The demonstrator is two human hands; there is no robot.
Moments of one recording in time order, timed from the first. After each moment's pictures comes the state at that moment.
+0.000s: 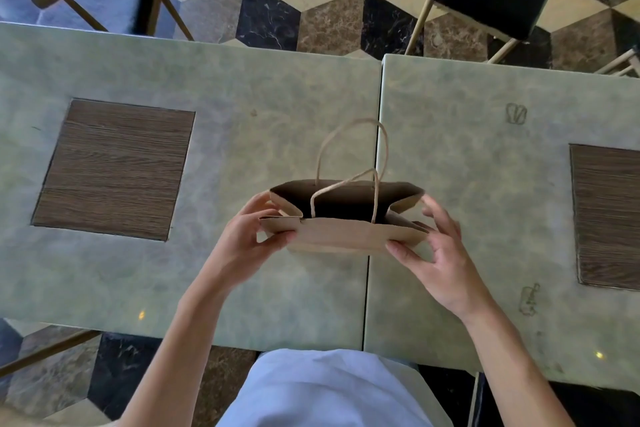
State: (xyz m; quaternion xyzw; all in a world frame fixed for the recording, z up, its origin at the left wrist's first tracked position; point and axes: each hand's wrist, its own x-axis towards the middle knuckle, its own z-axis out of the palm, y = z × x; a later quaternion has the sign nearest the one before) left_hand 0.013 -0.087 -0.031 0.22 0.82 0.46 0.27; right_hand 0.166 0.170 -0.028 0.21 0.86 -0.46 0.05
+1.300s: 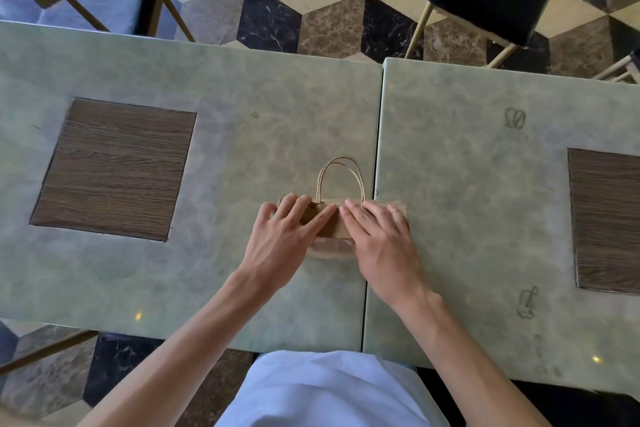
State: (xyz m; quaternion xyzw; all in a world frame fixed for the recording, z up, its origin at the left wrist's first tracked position) left_hand 0.026 -0.050 -0.062 0.44 0.90 0.04 0.07; right_hand 0.128 0.118 -0.065 0.06 0.99 -0.09 0.06
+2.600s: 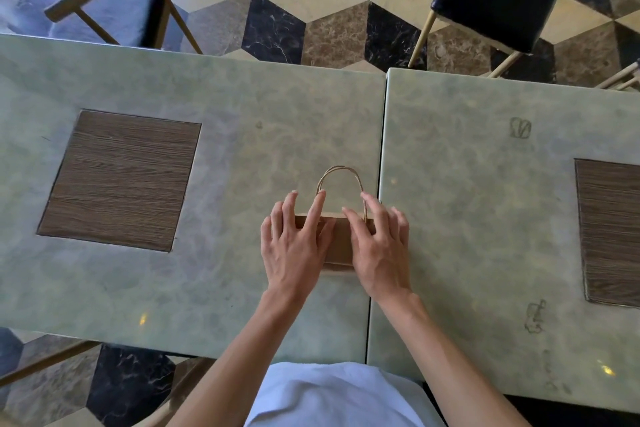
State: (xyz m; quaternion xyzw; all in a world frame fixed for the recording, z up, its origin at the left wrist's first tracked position) left_hand 0.044 -0.026 -0.105 0.20 0.97 0.11 0.02; right_hand 0.110 0.114 -0.113 0.16 0.97 -0.13 -0.10
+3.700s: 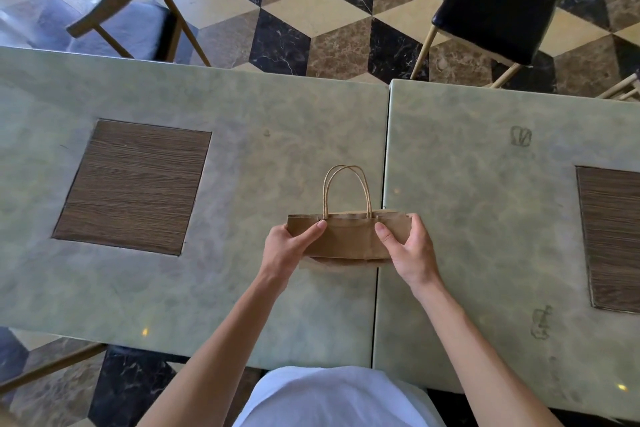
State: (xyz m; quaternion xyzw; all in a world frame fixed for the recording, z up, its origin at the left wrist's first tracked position) left_hand 0.019 -0.050 -0.107 -0.11 0.72 0.59 0.34; right_hand 0.117 0.151 -0.103 0.38 0.75 -0.53 -0.05
